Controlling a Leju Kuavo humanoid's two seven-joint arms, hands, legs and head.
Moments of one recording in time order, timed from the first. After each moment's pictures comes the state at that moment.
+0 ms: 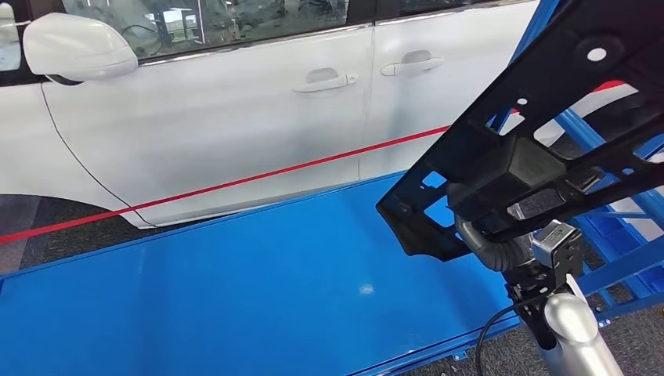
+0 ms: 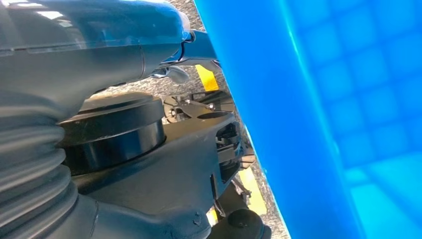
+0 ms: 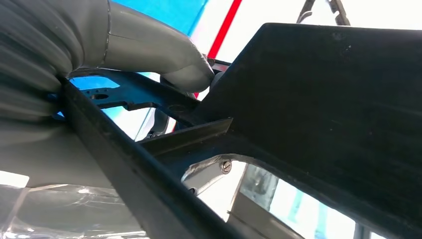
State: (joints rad) left arm -0.08 -0.25 0.88 -0.20 -0.98 0.05 -0.57; right arm -0.11 -0.40 0.15 -1.82 -0.18 0.18 -0.21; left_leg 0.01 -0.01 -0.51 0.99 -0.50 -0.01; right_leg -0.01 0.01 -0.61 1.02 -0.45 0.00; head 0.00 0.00
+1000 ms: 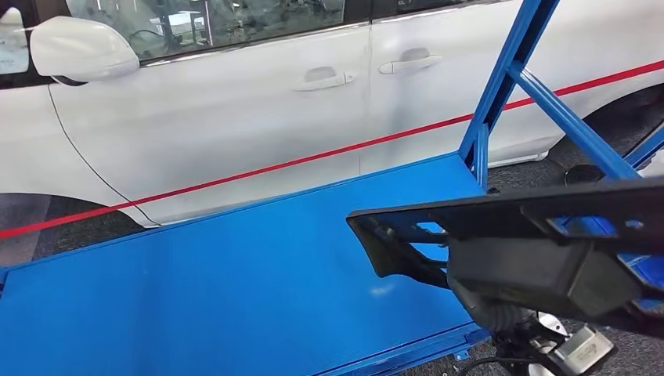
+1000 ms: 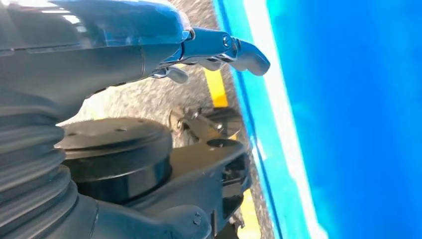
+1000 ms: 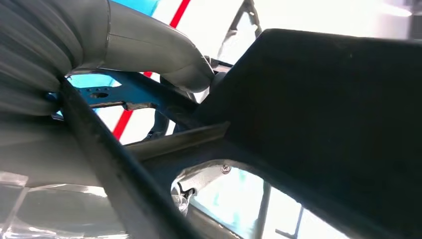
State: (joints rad) left arm -0.07 -0.24 0.94 -0.20 -0.95 0.09 -0.55; right arm 0.10 -0.29 0.22 -2.08 -0.02 0.10 -0.45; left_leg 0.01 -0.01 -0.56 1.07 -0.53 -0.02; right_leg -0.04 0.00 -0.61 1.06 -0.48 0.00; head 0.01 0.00
